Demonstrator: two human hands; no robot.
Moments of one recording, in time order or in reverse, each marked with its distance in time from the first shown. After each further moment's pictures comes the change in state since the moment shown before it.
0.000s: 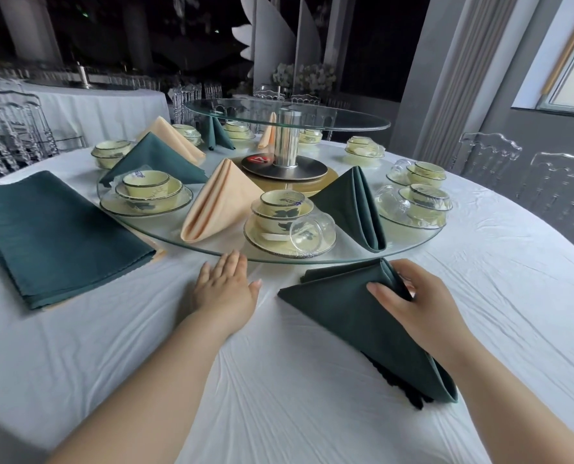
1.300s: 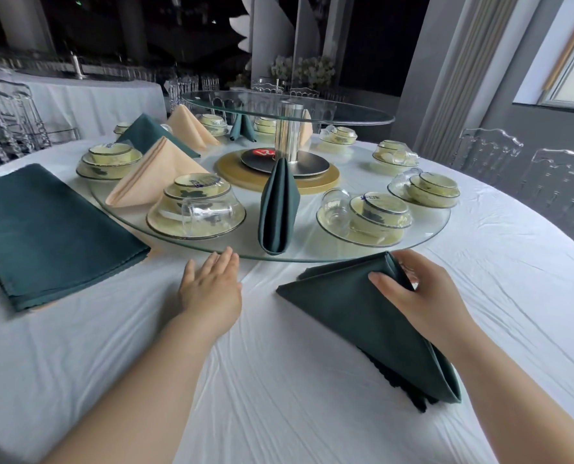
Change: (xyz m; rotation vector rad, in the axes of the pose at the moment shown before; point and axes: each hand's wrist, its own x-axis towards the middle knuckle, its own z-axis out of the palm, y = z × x) left_hand 0.000 -0.013 0.000 0.044 0.028 -0.006; right_hand 0.013 0.002 0.002 0.040 0.004 -0.050
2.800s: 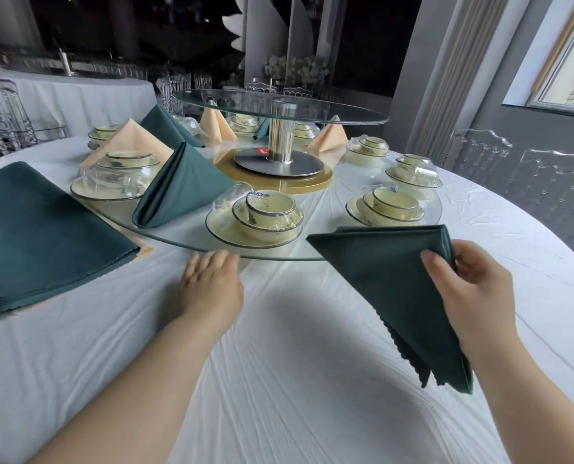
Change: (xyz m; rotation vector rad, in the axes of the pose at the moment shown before) left_hand -0.002 0.010 0.001 -0.124 0.245 0.066; right_hand -0.008 0.004 -0.027 0.150 0.340 0.150
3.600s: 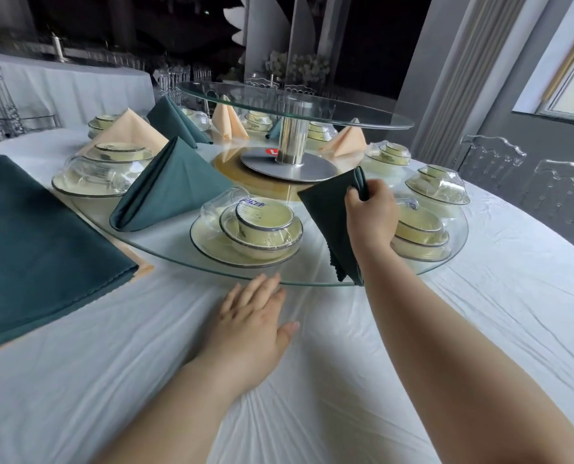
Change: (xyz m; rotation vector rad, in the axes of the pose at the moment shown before) left_hand 0.010 -0.001 0.007 -0.048 -0.290 0.220; right_hand 0.111 -0.011 0.168 -0.230 0.075 0.105
